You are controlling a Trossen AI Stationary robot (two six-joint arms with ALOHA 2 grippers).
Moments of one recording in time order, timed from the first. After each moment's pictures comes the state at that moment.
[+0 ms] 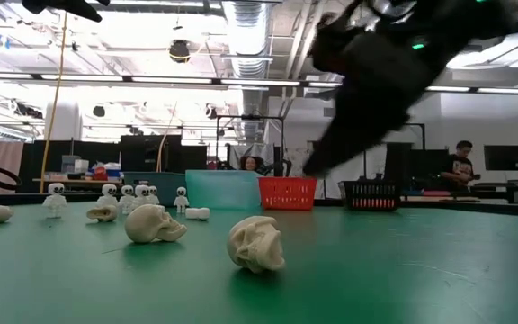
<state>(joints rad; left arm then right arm) -0.41 0.72 1.11 -1.09 -0.91 -0.76 0.37 1.68 0.95 -0.09 0.43 0.47</state>
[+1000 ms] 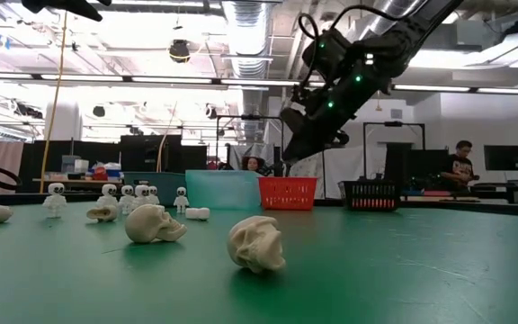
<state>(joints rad) -0.41 0.72 1.11 -1.09 -0.96 -0.76 -0.34 1.64 0.95 0.10 0.29 0.19</state>
